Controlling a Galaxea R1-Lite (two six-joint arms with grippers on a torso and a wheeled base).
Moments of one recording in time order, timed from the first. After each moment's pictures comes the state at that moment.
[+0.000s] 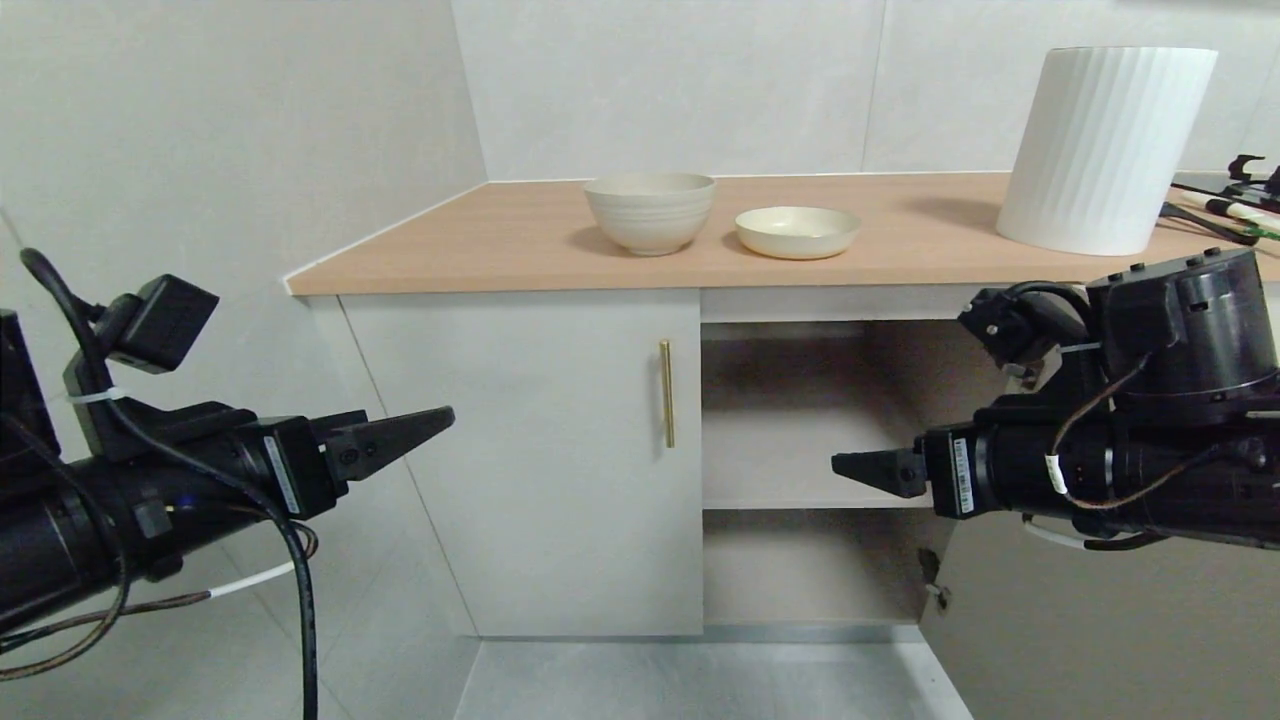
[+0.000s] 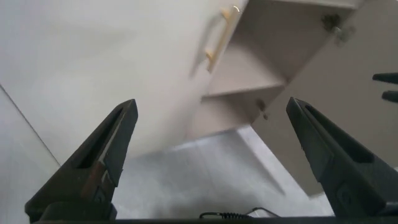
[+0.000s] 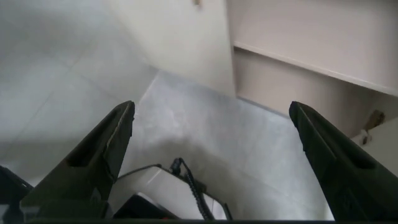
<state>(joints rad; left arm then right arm) -0.19 1.30 -0.60 -0.46 -0.29 -0.25 0.59 1.52 -0.91 -0.13 0.00 0.22</state>
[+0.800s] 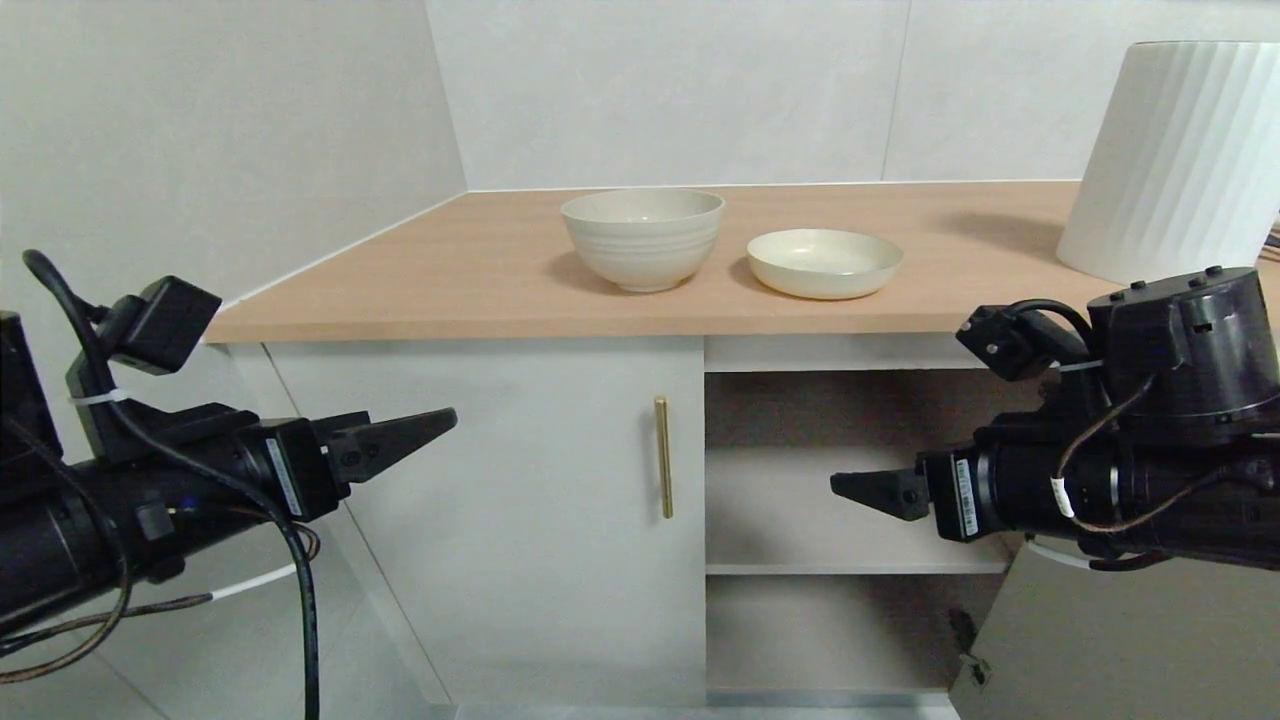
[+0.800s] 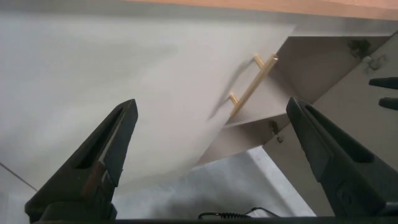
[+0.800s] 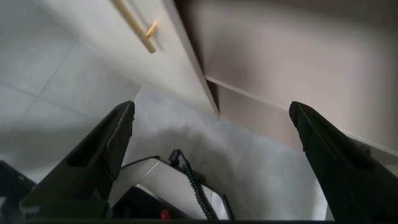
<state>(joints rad) -0.19 1.30 -0.60 -0.46 -0.29 -0.25 0.59 1.51 -0.88 -0.14 0.01 0.22</state>
